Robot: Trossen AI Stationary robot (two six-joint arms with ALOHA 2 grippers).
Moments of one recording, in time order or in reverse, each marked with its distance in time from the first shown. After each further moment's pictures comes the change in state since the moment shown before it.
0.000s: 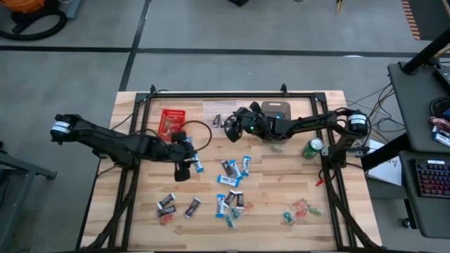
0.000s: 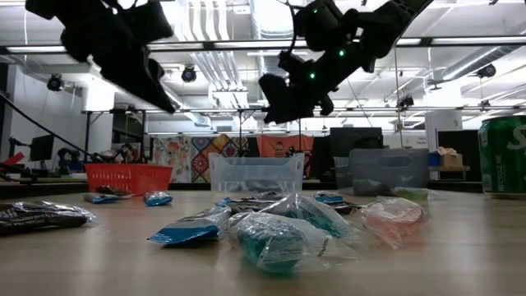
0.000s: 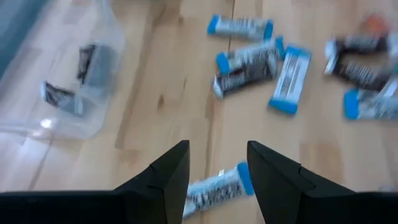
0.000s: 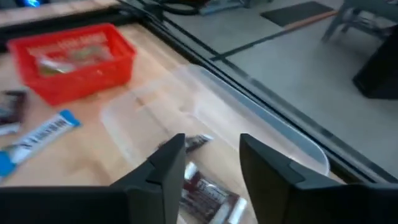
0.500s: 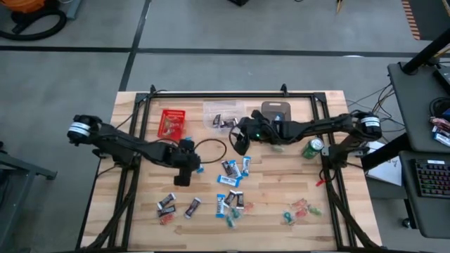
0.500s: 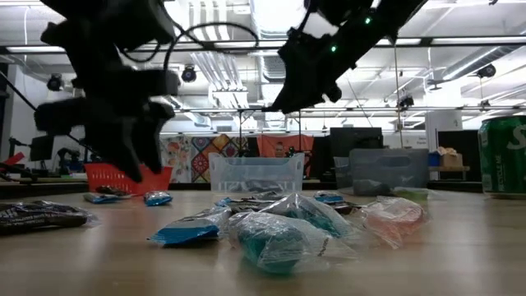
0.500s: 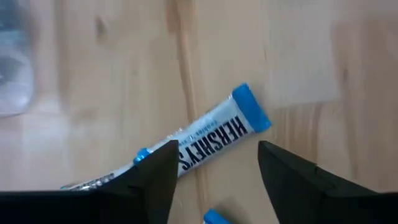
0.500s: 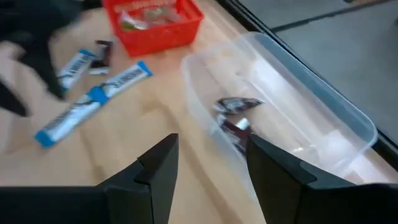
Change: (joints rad) left arm -0.001 0.283 -0.001 -0.039 0.059 0.185; right arm 0.098 -0.139 -0.001 -0.271 -0.142 0.027
